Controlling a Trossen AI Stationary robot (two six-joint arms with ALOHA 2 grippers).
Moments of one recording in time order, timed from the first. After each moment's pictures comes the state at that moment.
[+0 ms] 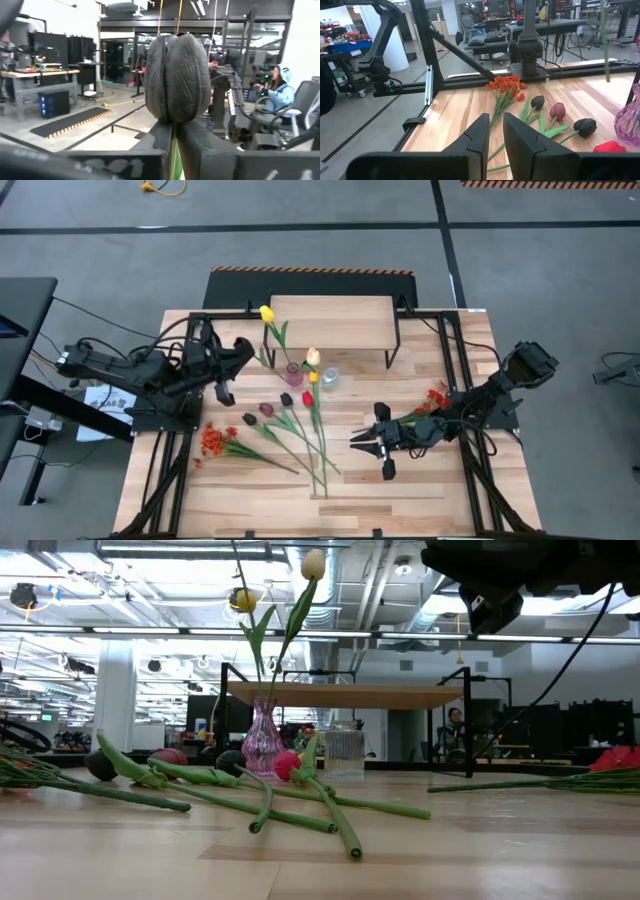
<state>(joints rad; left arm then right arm) -0.27 0.74 0.74 0.24 -0.63 0.05 0.55 1.49 0.46 0.95 0.45 0.13</state>
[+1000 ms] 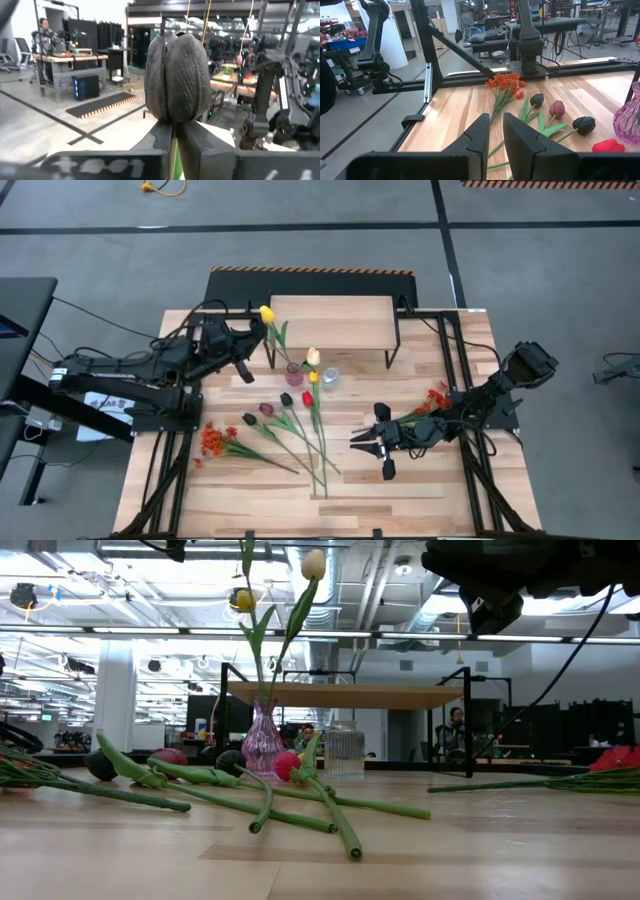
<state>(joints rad) 0.01 0.82 0.74 0.21 -0.50 -0.04 0.56 1.49 0.46 0.94 0.45 0.13</state>
